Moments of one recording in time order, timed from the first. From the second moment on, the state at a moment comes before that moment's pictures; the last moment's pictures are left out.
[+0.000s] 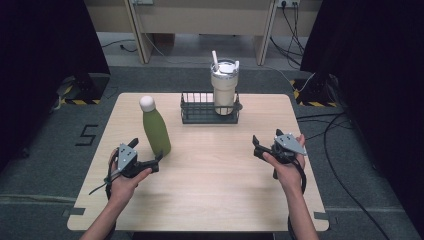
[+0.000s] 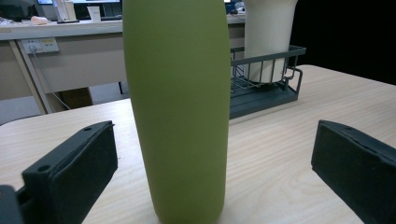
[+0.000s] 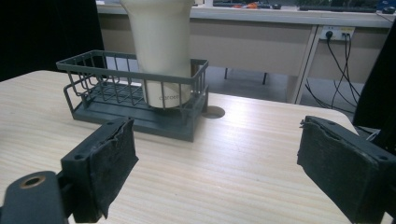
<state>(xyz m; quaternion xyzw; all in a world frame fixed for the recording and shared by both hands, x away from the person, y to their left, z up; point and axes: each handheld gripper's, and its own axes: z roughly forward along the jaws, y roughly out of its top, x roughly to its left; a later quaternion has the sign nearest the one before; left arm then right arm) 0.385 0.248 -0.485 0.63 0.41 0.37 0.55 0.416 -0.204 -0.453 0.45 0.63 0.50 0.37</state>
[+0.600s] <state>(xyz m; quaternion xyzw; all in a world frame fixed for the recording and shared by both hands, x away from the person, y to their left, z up) 0.436 0.239 -0.479 0.62 0.43 0.36 0.55 0.416 -0.205 -0.455 0.46 0.64 0.50 0.37</state>
